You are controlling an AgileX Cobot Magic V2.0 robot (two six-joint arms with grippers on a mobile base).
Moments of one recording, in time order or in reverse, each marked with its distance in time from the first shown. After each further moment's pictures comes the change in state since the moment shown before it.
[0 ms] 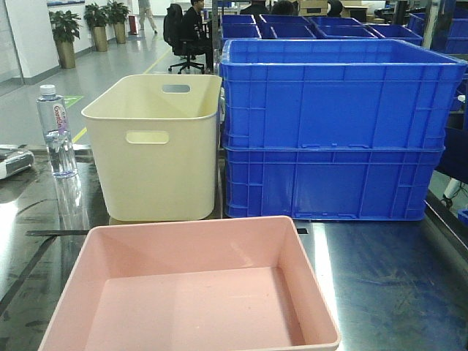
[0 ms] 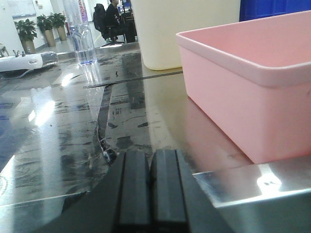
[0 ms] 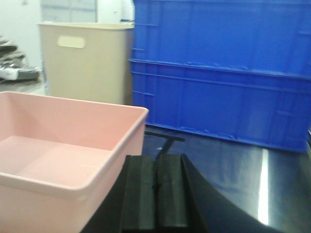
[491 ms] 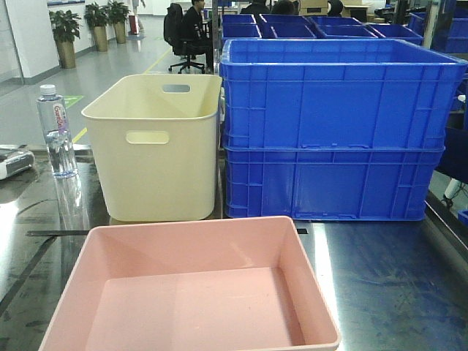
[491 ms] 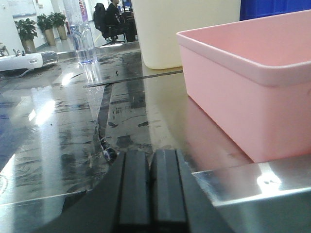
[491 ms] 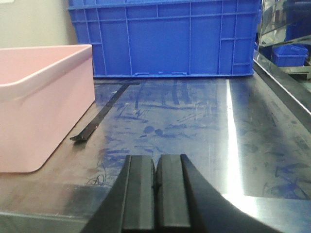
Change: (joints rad) left arm 0.000 0.000 0.000 0.000 0.002 0.000; right arm -0.160 -0.372 0.329 0.070 0.103 0.001
